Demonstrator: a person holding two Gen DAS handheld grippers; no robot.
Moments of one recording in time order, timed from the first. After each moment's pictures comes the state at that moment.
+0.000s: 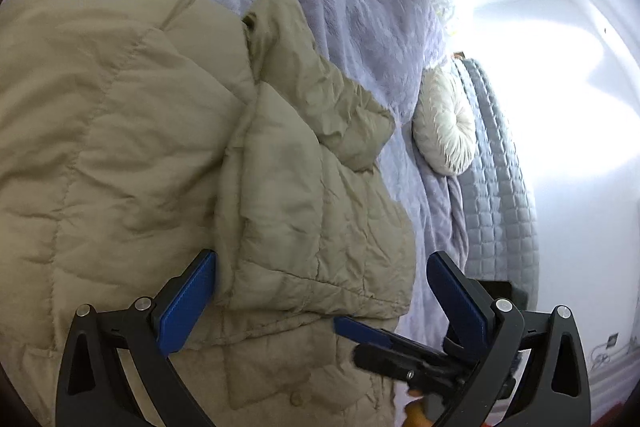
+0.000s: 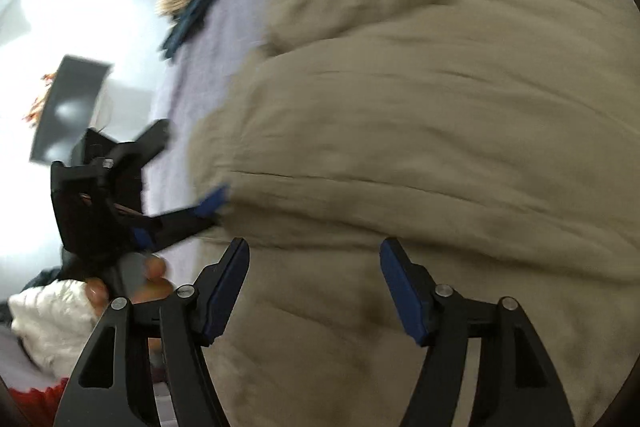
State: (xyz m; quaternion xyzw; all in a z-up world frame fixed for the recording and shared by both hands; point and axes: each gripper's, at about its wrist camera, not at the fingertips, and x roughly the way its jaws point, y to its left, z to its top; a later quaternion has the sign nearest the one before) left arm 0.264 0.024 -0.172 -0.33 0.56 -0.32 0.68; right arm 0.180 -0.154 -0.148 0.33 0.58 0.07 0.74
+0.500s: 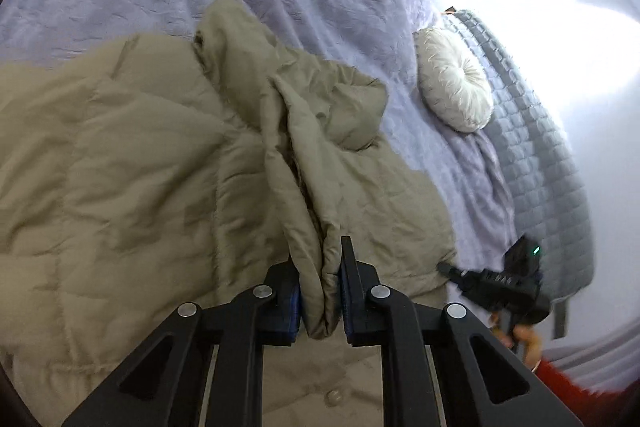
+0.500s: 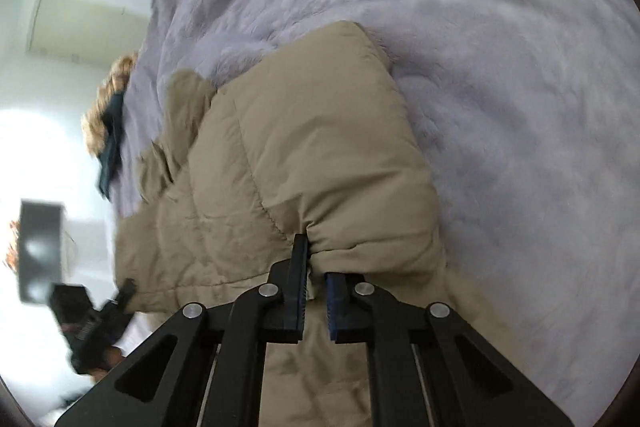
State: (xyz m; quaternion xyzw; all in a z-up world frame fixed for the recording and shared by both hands) left arm 0.243 -0.006 -0.150 -0.19 0.55 -0.32 0.75; right arm 0.100 -0.319 -0.150 0.41 0.52 -0.11 0.74
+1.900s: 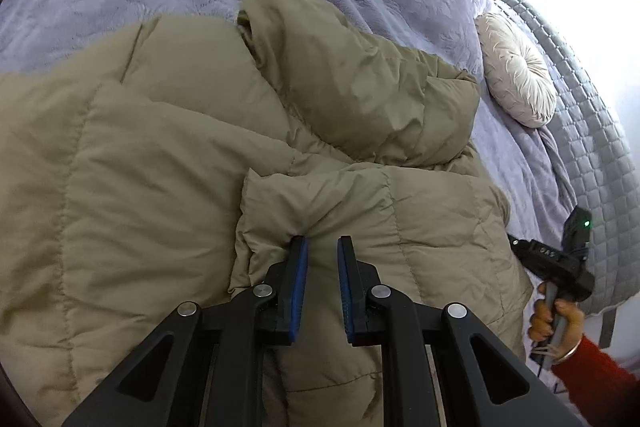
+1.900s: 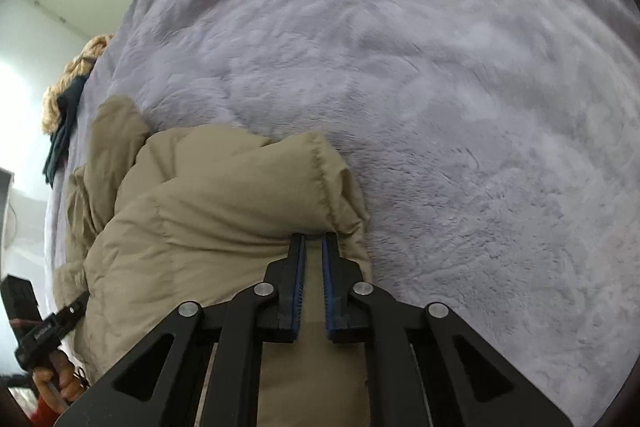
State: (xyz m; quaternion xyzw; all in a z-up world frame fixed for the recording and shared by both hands) left arm 0.295 -0.026 -0.198 -0.14 0.57 -0.26 0.77; right arm 0.195 -0.357 -0.196 0.31 0.52 -0.15 0.78
